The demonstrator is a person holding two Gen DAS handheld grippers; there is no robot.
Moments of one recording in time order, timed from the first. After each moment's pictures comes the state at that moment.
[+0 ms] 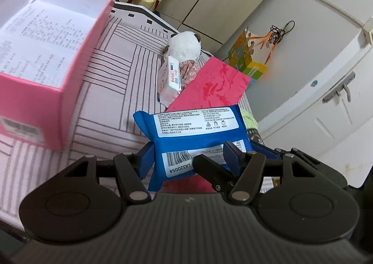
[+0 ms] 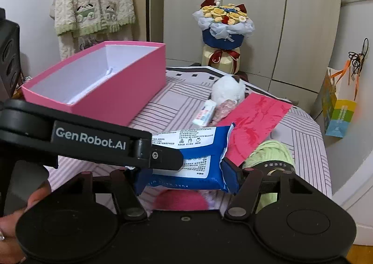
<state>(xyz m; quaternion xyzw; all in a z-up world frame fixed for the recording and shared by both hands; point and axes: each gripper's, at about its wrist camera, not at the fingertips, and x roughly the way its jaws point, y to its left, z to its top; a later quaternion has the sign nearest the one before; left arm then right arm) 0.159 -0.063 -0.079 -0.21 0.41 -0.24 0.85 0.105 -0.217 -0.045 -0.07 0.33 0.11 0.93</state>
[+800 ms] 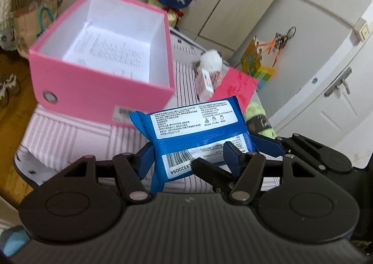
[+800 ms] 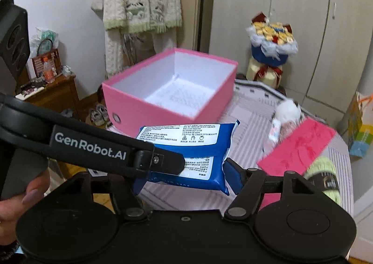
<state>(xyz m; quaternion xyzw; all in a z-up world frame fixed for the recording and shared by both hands) 0.076 0.049 -0.028 -0.18 0.39 -0.21 0.88 0.040 -0.111 0.003 -0.10 0.32 0.19 0.92</state>
